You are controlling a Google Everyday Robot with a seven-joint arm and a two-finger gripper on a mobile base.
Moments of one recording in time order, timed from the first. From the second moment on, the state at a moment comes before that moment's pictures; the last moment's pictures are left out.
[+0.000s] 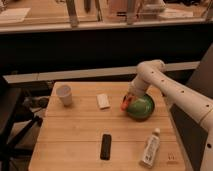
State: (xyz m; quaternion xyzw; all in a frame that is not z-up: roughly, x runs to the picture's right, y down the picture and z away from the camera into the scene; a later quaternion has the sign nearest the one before) arm 0.172 0.058 0.836 -0.21 -0.22 -0.36 0.88
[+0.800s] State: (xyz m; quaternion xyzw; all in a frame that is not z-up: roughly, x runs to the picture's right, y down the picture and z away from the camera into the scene) arm 0.198 0.062 0.834 -0.22 -0.21 -0.35 0.89
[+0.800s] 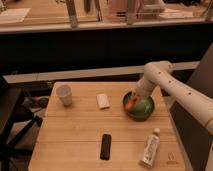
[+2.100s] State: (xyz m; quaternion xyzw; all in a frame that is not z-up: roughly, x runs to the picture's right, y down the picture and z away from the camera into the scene) arm 0.203 0.061 0.833 -0.22 -0.21 -0.34 0.89
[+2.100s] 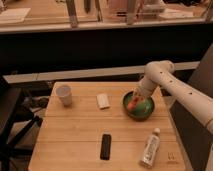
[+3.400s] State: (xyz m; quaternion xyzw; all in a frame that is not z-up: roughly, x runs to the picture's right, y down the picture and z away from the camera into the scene) arm 0.209 0.059 0.831 -0.22 -0.21 -0.34 0.89
